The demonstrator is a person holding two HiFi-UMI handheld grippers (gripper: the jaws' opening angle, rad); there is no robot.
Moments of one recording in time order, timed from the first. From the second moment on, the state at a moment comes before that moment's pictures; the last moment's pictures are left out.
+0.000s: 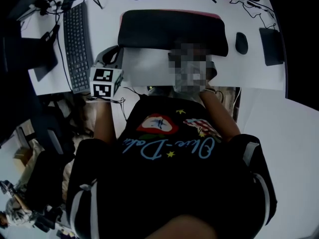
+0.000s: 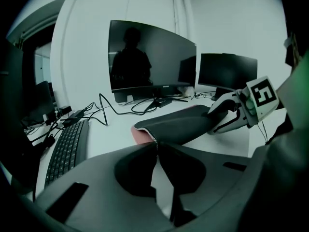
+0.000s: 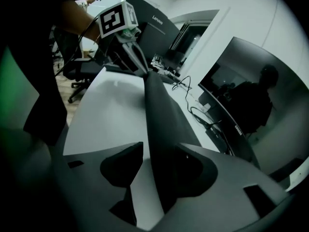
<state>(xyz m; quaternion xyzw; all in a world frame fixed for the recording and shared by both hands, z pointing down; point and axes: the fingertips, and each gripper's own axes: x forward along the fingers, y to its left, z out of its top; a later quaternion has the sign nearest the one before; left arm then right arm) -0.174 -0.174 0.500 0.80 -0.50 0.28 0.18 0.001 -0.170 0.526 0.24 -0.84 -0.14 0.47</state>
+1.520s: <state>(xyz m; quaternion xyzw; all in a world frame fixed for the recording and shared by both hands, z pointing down) -0.147 -0.185 0.521 0.58 -0.60 -0.11 0.54 -0.008 -0.176 0.537 0.24 -0.87 -0.06 0.41</state>
